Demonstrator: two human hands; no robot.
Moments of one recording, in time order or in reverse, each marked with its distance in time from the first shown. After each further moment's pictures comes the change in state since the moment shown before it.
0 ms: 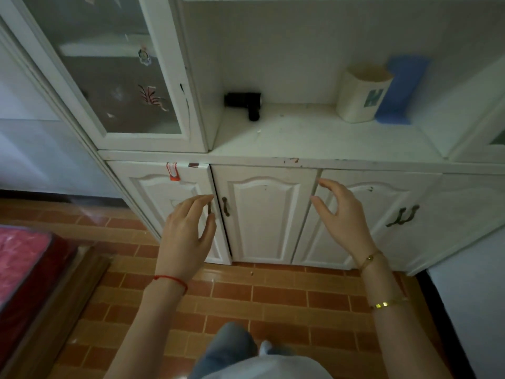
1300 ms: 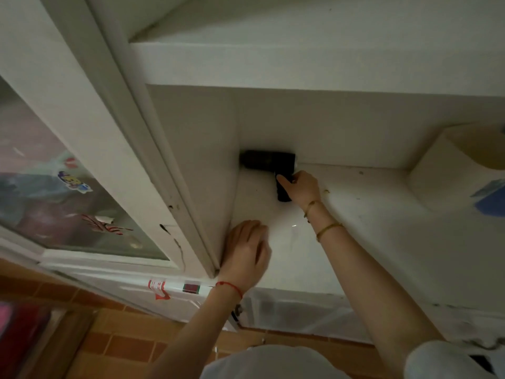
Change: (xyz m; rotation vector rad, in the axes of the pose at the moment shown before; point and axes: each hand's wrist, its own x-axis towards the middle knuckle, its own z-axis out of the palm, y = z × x) left_hand 0.333 -0.120 0.213 -0.079 -0.120 0.117; right_hand 0.478 0.017 0.217 0.038 -0.127 0.343
